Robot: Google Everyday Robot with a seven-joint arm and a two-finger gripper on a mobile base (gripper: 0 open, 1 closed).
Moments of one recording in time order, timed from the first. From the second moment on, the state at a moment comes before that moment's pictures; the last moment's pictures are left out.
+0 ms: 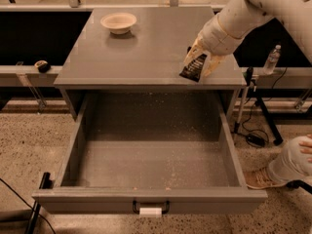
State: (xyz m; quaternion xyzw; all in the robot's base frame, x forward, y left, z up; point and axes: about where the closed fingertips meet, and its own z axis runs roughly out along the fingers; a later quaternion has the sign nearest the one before) arm 0.652 -0.126 0.887 -0.95 0.18 -0.12 0.24
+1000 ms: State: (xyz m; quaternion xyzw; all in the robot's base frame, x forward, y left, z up) arm 0.731 -0.094 0.882 -0.91 0.32 -0.10 0.25
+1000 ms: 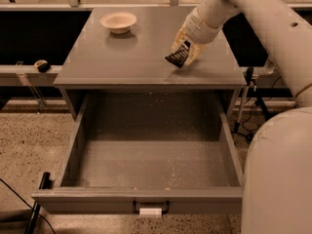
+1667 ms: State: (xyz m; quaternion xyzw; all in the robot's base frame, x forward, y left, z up) arm 0.732 -0.093 0.881 -0.91 0.33 -0.10 0.25
